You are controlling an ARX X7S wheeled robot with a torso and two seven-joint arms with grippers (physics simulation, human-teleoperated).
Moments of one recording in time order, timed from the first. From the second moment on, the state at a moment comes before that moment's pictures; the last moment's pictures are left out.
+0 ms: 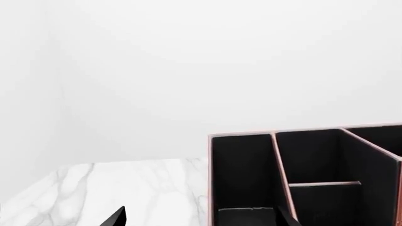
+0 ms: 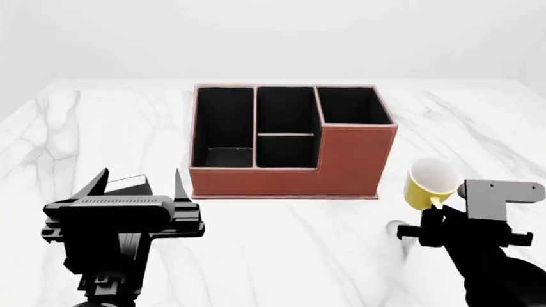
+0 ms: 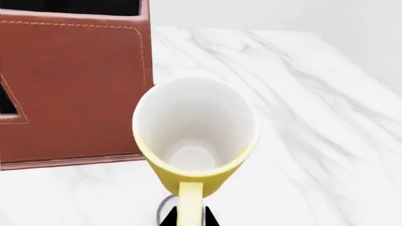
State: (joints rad) left arm -0.15 -0.27 0.11 0.82 -0.23 -0.80 -0.35; right arm 0.35 0.48 0.12 -0.34 0.53 1.10 0.26
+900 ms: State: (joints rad) left arm -0.14 -0.28 0.11 0.82 -0.25 -0.79 -0.37; right arm 0.62 0.41 -0.06 0.18 0.36 0.79 0.23
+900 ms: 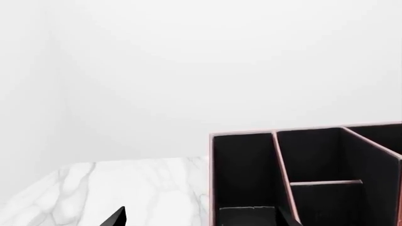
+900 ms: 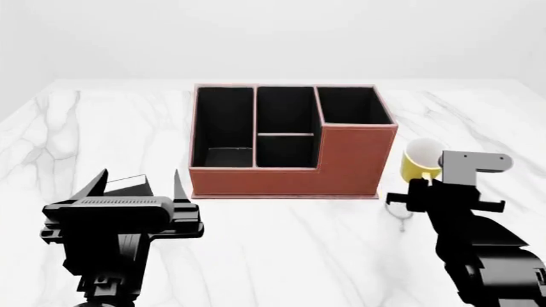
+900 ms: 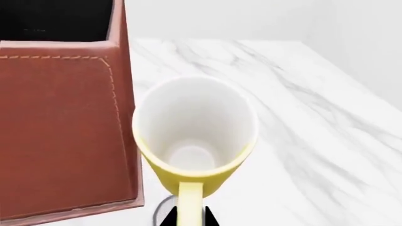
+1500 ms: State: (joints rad) left arm -0.15 -0.29 0.12 0.82 -0.26 -0.79 -0.38; right arm 0.79 0.33 -0.15 0.71 0.27 0.49 0.15
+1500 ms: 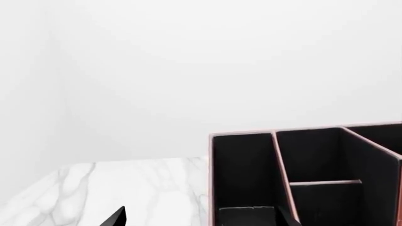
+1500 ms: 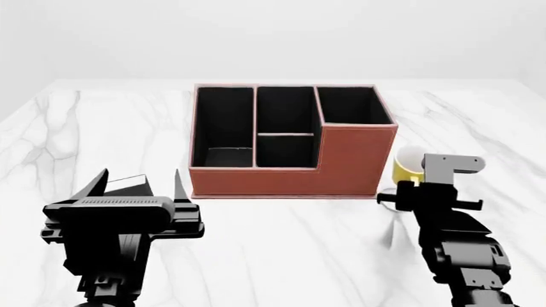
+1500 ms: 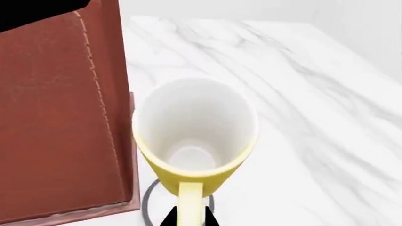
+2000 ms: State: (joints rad) left arm -0.15 -0.30 0.12 0.83 -0.27 -0.79 -0.39; right arm 0.96 0.28 -0.17 1.24 0.21 0.20 0.10
